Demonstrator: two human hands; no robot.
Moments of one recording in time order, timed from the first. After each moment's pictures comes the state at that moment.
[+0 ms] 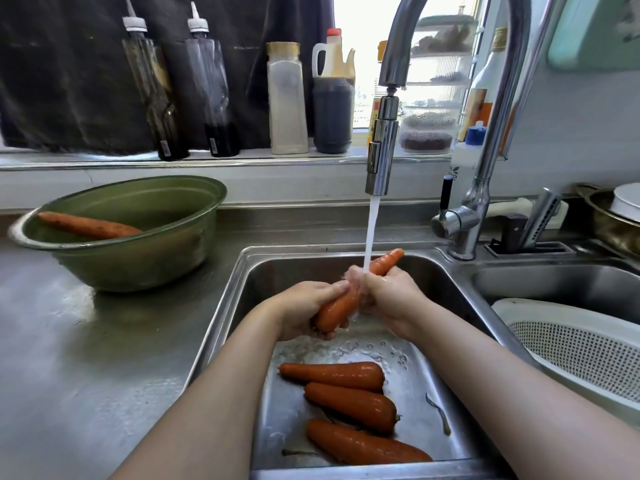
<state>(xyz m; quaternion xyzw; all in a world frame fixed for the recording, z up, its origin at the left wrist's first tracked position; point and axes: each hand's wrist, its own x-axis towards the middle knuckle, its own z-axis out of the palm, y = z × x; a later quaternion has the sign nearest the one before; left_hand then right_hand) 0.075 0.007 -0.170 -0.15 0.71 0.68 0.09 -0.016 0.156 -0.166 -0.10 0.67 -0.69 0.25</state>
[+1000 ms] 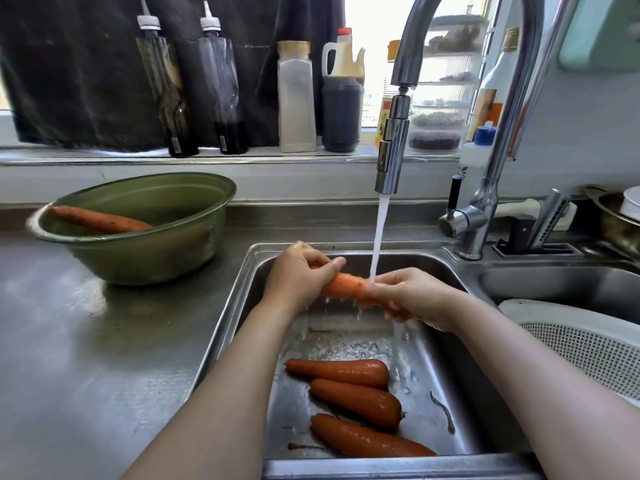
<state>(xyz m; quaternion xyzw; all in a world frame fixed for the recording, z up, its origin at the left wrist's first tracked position) 0.077 -0.002 -0.155 -0.17 0.87 0.37 -0.28 -0.028 0.195 -0.149 -0.29 0.75 -0.49 0.33</state>
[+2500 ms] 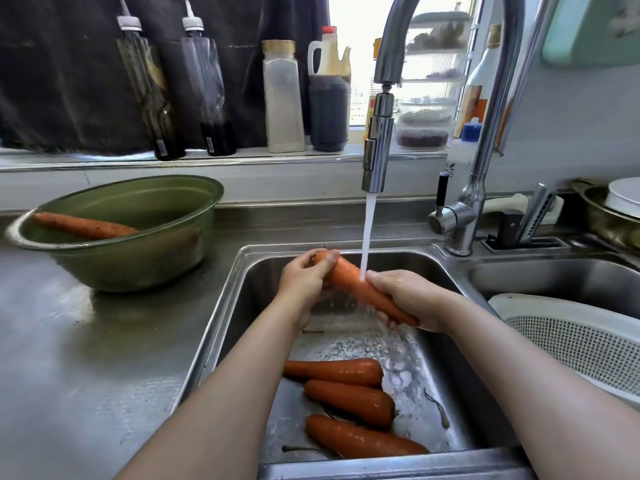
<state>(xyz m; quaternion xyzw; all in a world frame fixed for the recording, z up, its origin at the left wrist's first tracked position) 0.056 0.028 -0.162 -0.22 0.58 0.76 -0.20 -0.033 0.194 -0.160 -0.27 0.74 -0.51 0.34</state>
